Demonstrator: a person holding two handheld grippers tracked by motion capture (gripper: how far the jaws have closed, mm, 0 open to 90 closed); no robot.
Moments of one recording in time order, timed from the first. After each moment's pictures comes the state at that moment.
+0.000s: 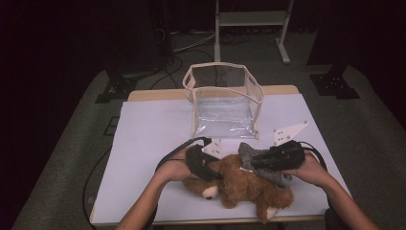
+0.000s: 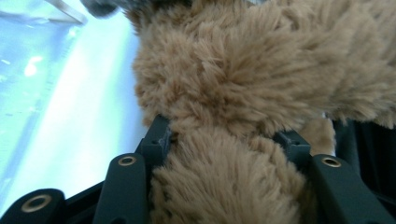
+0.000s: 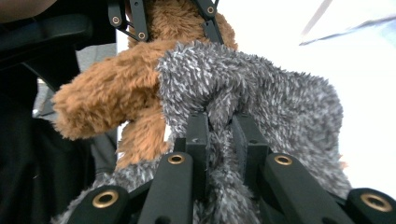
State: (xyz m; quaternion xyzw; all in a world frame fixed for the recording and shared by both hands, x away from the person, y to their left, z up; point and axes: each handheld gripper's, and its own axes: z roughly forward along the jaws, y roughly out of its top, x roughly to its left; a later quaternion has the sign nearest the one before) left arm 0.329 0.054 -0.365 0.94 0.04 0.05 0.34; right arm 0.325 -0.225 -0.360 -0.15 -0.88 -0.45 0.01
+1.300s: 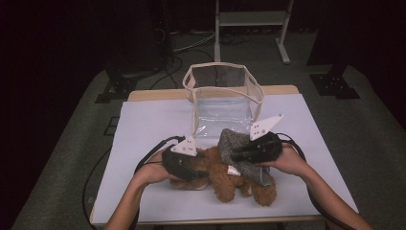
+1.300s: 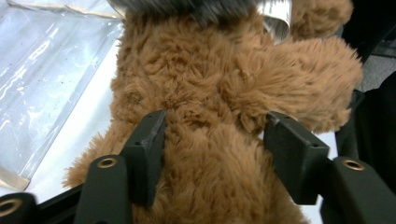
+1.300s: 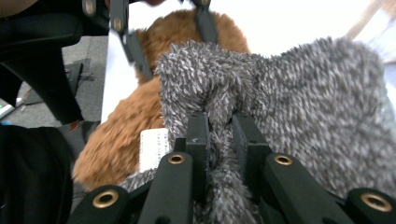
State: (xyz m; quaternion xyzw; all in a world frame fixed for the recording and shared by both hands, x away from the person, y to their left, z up) left arm 0.320 0.117 -0.363 0.91 0.08 0.05 0.40; right arm 0.339 -0.172 -0.350 -0.11 -0.89 -0.44 -0.01
